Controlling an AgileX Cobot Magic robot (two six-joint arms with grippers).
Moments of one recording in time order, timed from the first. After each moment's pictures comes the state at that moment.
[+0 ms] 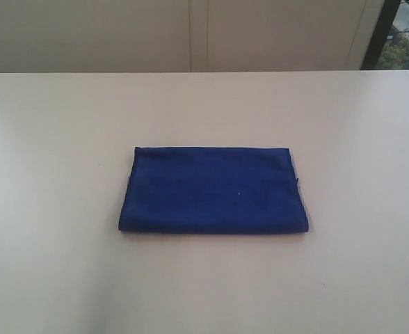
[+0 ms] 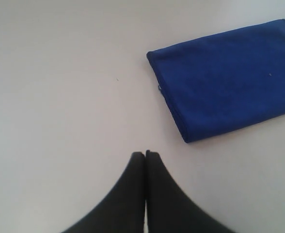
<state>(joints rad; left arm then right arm) -0.29 0.71 -0.67 -0.18 0.71 0.15 -0.01 0.01 -0.24 -0.01 0.44 0.04</state>
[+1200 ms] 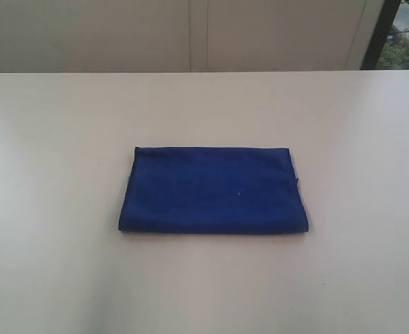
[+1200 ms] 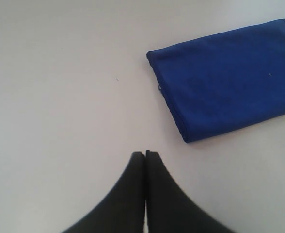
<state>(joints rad) -0.29 0.71 -0.67 -0.18 0.71 0.15 -0.01 0.01 0.00 0.02 0.37 0.04</state>
